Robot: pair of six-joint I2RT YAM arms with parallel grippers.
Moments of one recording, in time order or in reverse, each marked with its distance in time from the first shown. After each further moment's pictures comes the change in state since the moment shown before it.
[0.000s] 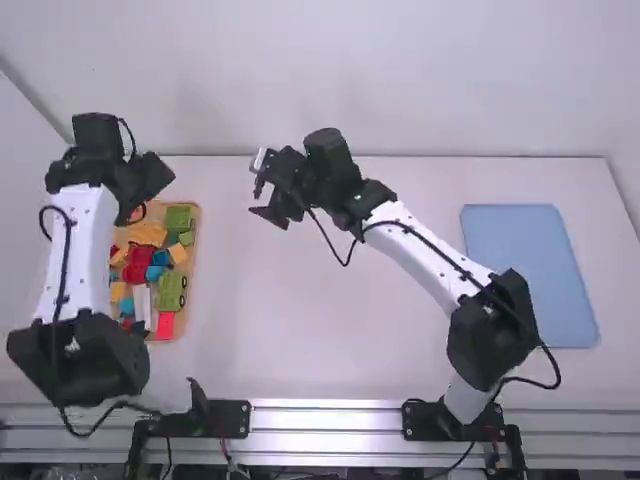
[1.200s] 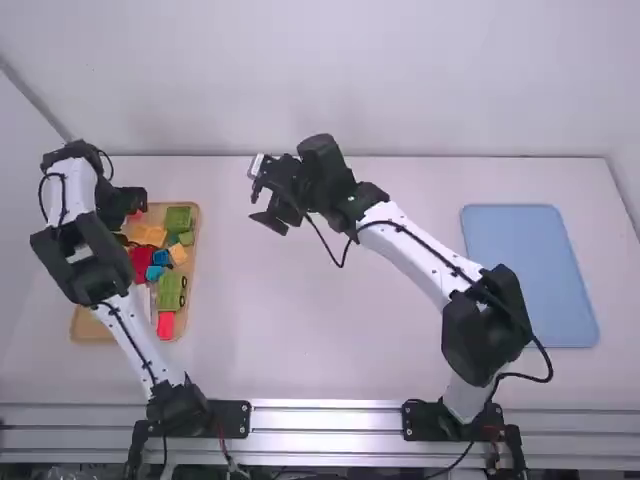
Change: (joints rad) left arm 0.235 0.735 0.482 -0.277 0.089 -0.317; right arm 0.011 0.018 0.000 -0.034 0.037 0.009
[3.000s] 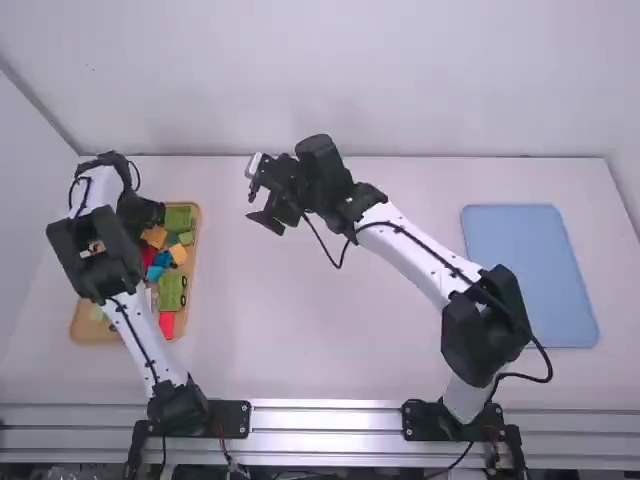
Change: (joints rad) left arm -0.064 -0.001 -0.169 0.137 -0.055 0.022; right arm 0.007 0.000 0.000 0.018 0.004 0.027
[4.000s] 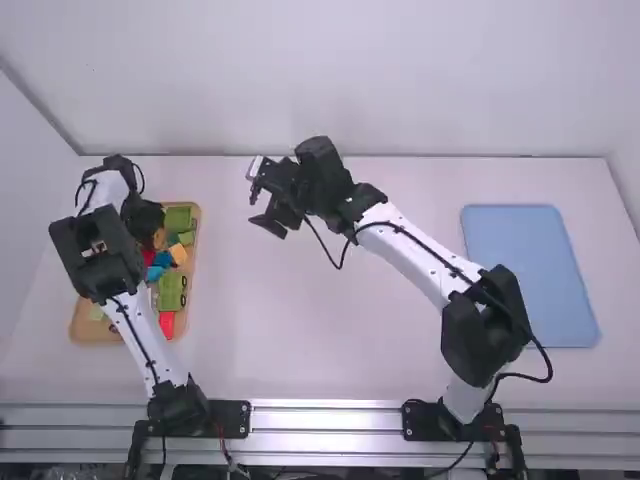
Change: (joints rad) left arm -0.012 -0.008 -0.076 0.121 -0.033 -0.034; right arm 0.000 0.000 0.000 -0.048 0.003 -0.003
